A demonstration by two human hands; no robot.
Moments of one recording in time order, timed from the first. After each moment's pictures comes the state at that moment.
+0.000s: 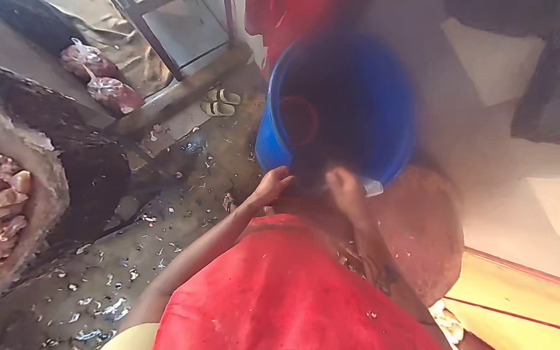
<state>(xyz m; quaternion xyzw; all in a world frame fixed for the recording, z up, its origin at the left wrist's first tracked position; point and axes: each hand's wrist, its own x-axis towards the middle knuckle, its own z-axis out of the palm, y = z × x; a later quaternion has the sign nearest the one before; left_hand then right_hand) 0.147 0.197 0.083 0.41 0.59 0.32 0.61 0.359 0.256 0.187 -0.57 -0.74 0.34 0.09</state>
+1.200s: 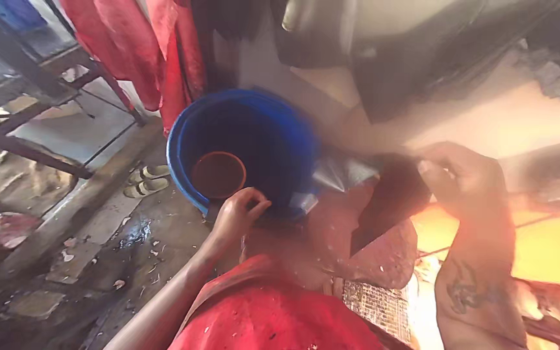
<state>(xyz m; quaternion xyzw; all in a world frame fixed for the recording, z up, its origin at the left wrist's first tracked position) 0.205 0.284 0.184 0.66 0.48 0.38 0.44 0.543 0.274 0.448 -0.55 -0.81 -0.02 0.21</state>
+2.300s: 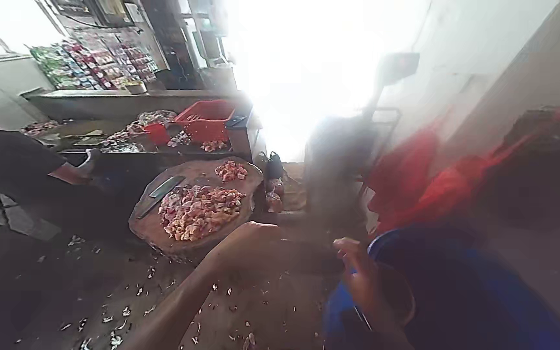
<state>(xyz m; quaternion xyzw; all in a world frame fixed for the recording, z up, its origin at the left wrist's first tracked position) -0.007 0.011 0.366 0.49 0.82 0.24 0.19 0.174 0.265 0.251 0.01 -0.86 0.31 0.41</state>
